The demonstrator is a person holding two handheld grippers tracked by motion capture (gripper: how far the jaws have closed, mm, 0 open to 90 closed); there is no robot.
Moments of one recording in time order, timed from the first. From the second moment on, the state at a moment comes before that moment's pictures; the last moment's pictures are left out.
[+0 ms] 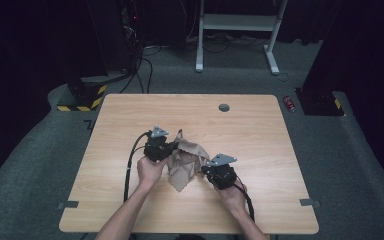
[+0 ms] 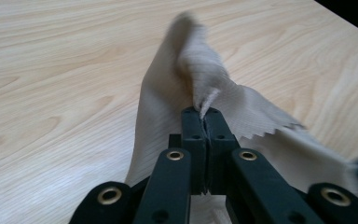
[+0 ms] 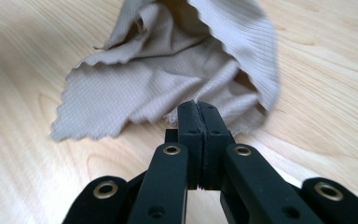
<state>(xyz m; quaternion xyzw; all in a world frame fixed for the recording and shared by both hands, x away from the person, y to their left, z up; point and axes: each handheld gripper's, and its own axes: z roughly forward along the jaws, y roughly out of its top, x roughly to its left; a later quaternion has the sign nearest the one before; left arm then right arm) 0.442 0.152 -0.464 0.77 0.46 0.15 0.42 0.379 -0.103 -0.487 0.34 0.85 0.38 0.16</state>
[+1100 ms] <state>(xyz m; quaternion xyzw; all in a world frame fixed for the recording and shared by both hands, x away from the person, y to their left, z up) 0.366 0.129 -0.512 0.83 0.42 0.16 0.32 0.394 -0.121 -0.514 0.40 0.84 0.34 0.14</state>
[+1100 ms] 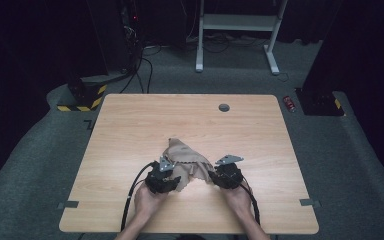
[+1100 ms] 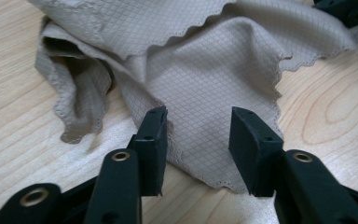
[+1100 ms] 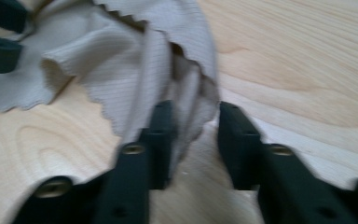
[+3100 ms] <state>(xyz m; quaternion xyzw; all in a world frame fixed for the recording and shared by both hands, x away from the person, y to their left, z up) 0.339 0.167 -0.506 0.84 0.40 0.15 0.33 0.358 -0.173 -0.508 0.40 0.84 0.34 0.14</state>
